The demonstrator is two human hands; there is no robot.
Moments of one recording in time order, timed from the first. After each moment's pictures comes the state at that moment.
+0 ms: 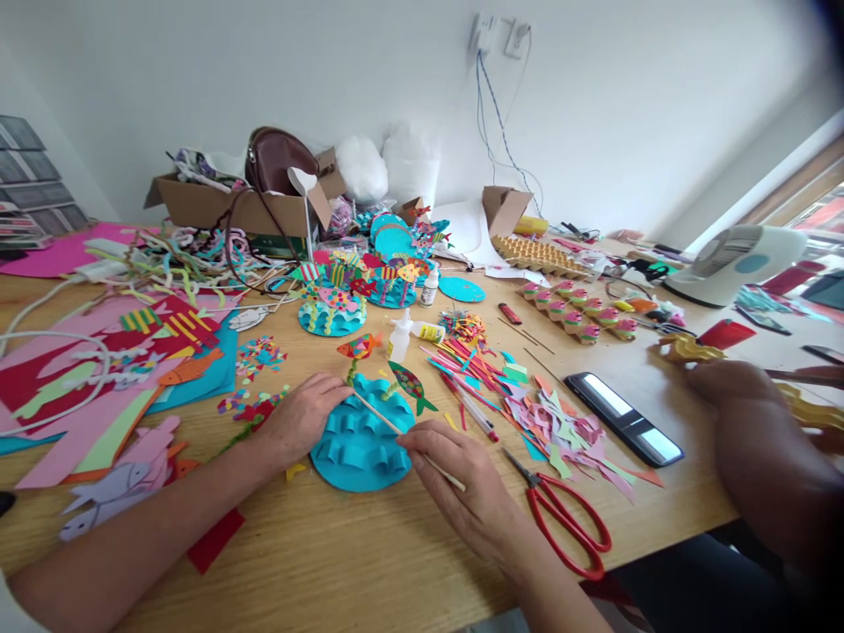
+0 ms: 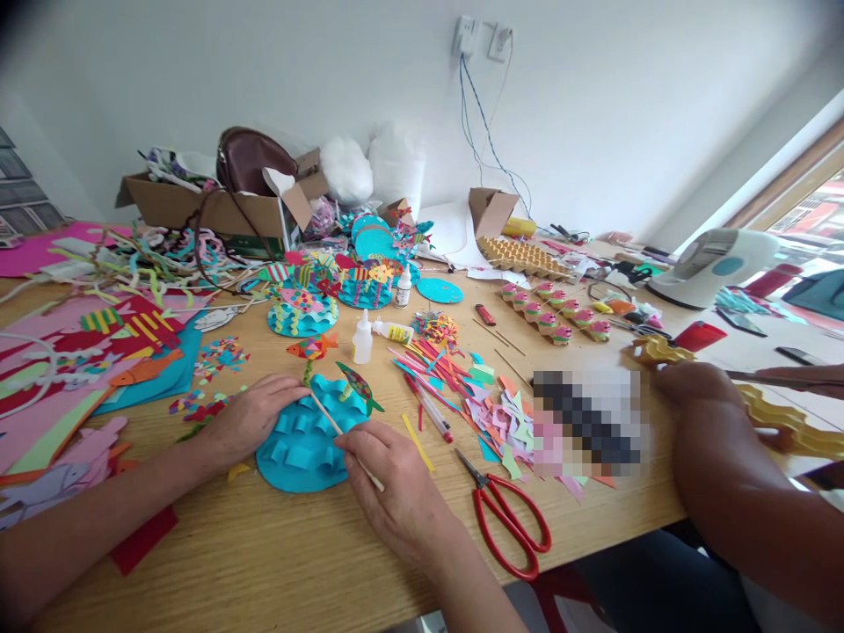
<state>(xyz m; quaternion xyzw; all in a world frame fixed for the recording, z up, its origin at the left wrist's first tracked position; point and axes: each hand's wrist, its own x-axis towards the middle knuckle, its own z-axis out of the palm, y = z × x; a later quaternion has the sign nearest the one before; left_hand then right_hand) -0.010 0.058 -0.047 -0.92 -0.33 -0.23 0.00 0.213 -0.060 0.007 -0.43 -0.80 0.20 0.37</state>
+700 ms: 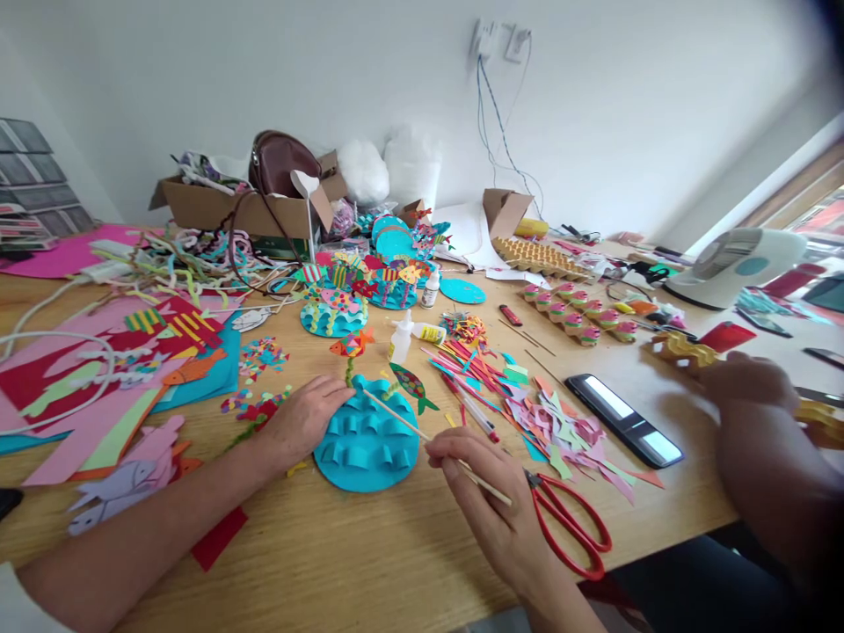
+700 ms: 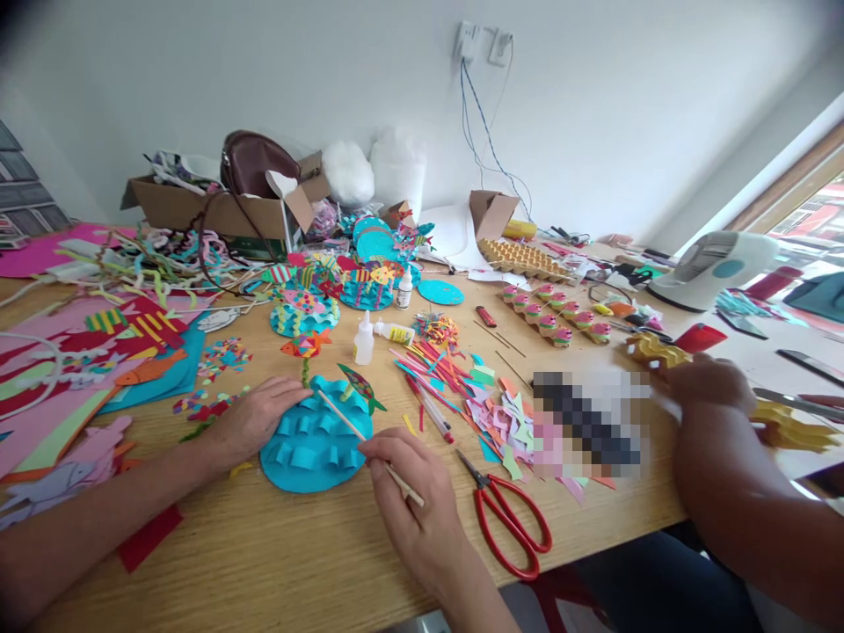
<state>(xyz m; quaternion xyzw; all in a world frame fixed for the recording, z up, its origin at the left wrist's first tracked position) -0.010 0.059 -0.053 -0.92 -0.32 -0.20 0.03 0.218 -0.077 0.008 -0.45 -0.73 0.20 0.48</state>
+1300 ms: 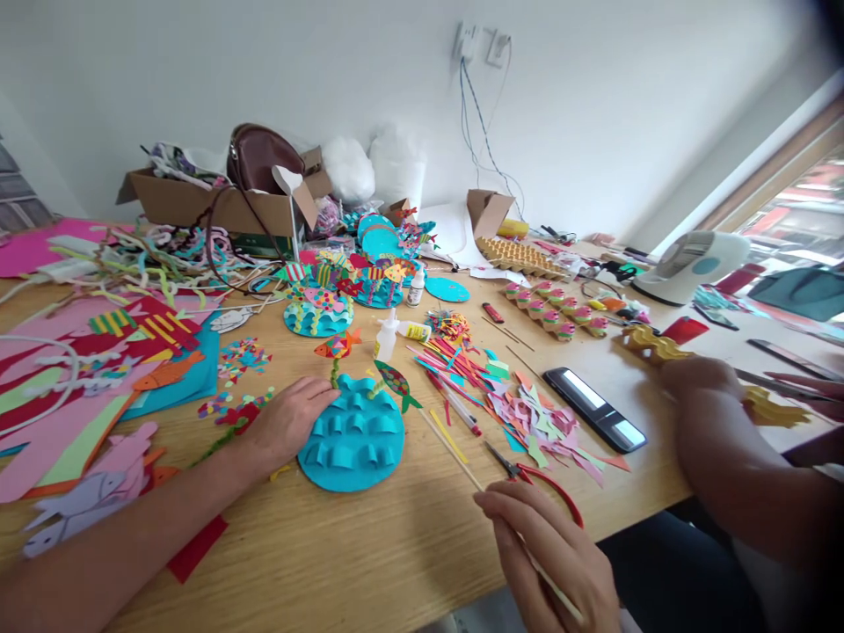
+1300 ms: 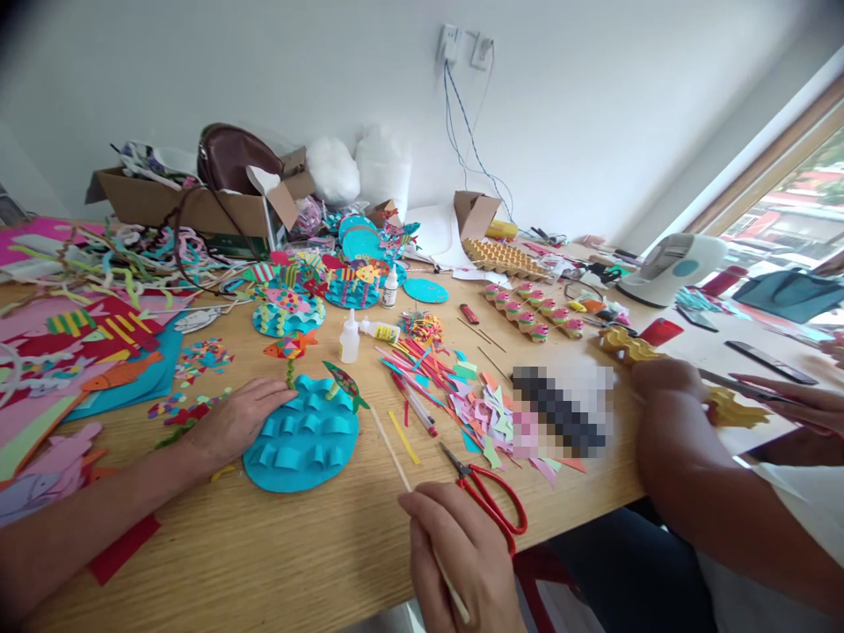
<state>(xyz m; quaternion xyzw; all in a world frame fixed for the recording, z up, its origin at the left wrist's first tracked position) -0.009 0.056 -0.051 -0.93 -0.32 -0.19 0.06 0.249 -0.133 0.005 -0.52 -0.76 -0.04 0.38</state>
